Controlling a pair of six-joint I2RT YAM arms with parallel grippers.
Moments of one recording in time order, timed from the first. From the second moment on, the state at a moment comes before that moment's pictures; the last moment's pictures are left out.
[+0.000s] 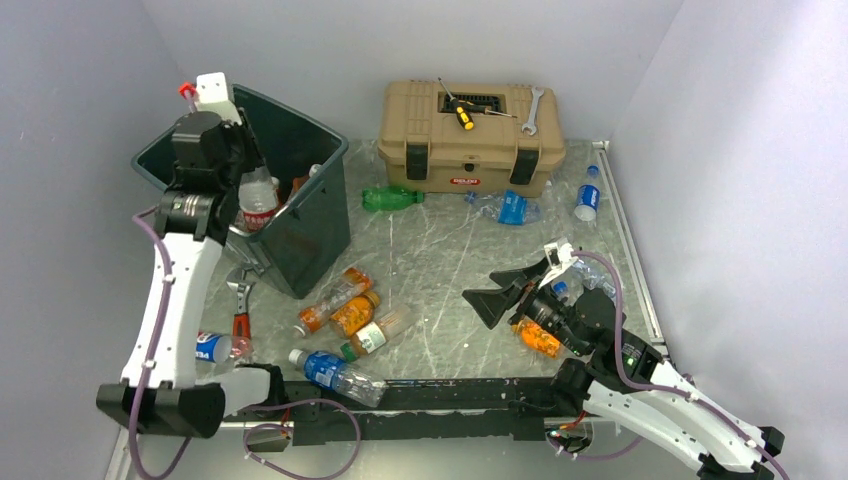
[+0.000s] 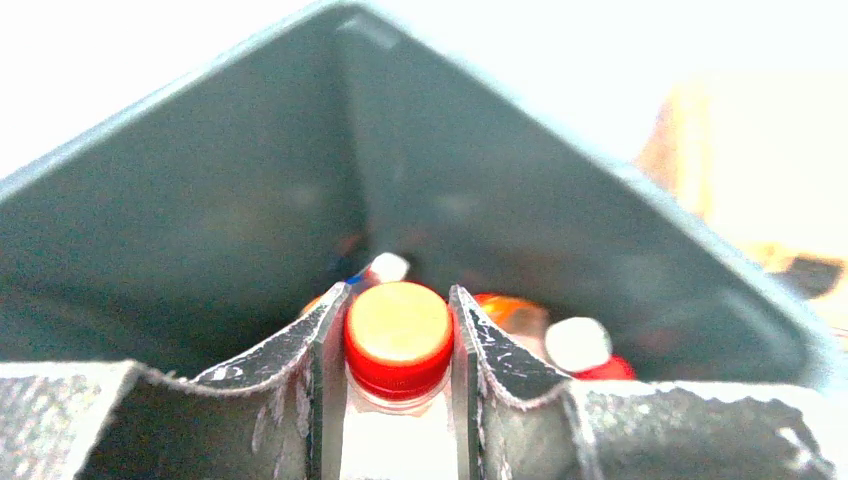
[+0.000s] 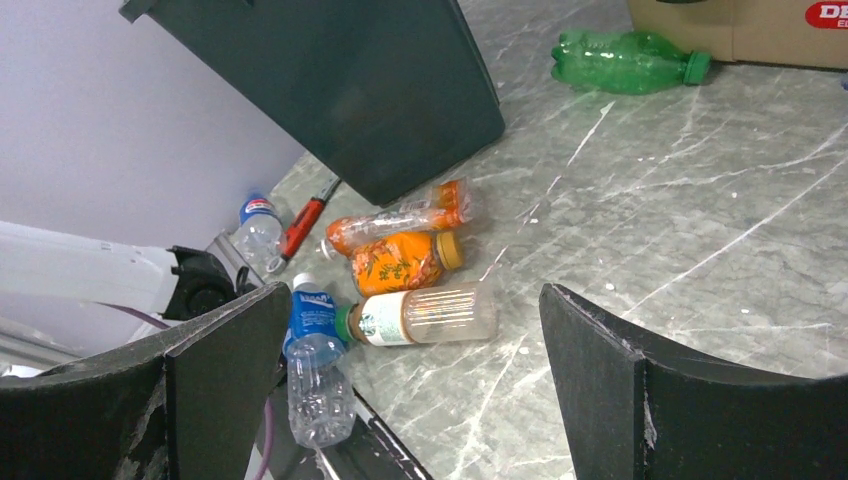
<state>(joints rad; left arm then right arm) -0.08 1.23 1.47 -0.53 -0.30 -0.13 0.93 0.34 0.53 -0.22 0.13 0.52</state>
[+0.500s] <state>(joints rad) -0.08 1.29 1.49 -0.45 0.16 -0.16 0.93 0.37 0.53 -0.22 0.13 0.52</state>
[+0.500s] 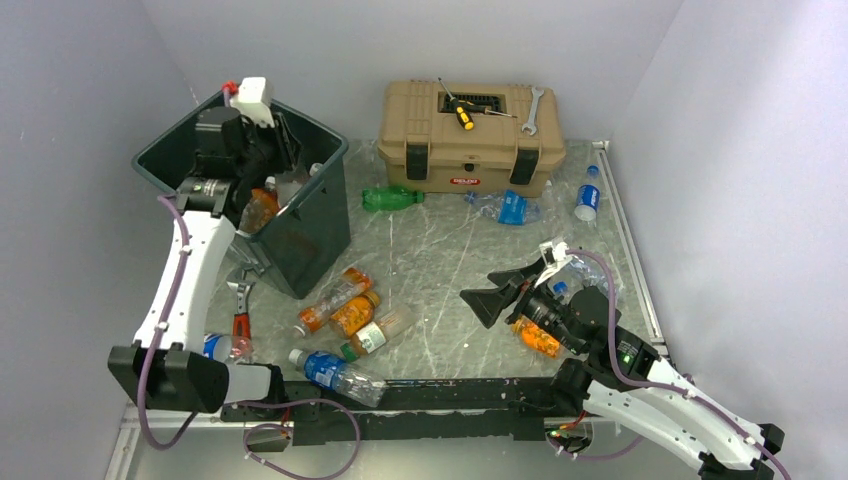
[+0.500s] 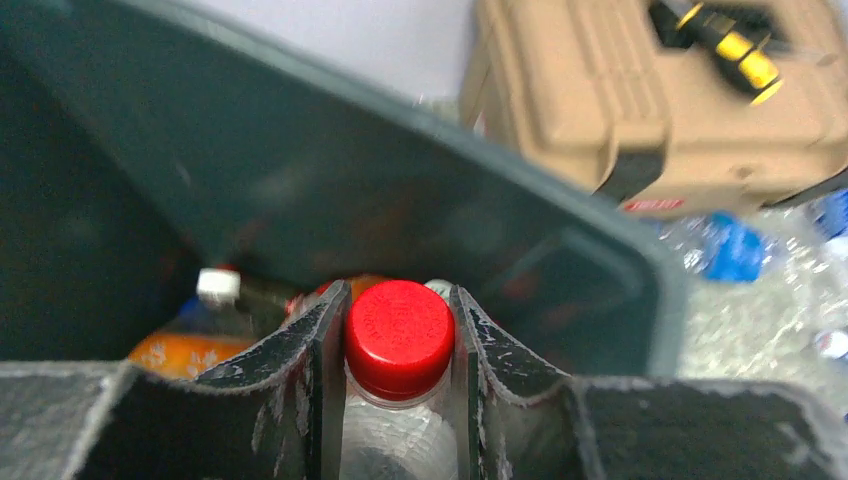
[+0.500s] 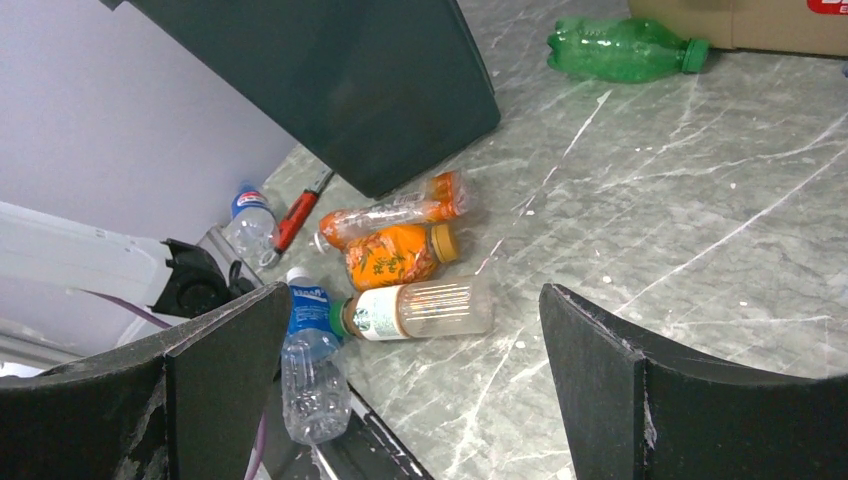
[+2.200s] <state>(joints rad) -0.39 0.53 0.83 0.01 0.32 0.05 1.24 1.48 0.80 -0.02 0.24 -0.05</state>
